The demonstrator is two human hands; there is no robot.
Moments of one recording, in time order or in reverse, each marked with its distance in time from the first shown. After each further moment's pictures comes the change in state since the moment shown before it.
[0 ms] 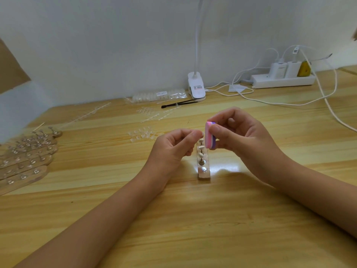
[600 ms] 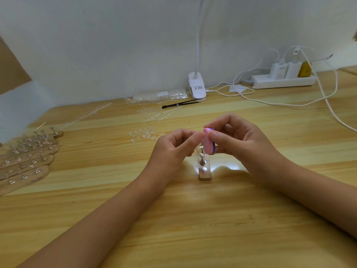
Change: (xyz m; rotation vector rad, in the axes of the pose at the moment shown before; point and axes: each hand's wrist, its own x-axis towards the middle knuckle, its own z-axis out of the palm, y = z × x) left_hand -0.002 0.002 0.001 0.053 -0.005 0.056; right_hand -0.002 -0.002 0.004 -0.041 -0.011 0.078
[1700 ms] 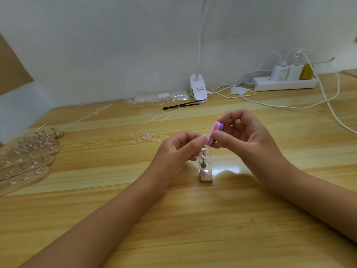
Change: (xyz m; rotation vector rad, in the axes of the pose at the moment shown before) left_hand 0.002 -0.002 -0.002 -0.057 -0.085 -0.060; right_hand 0.003 0.007 -0.004 0.005 0.078 -0.156
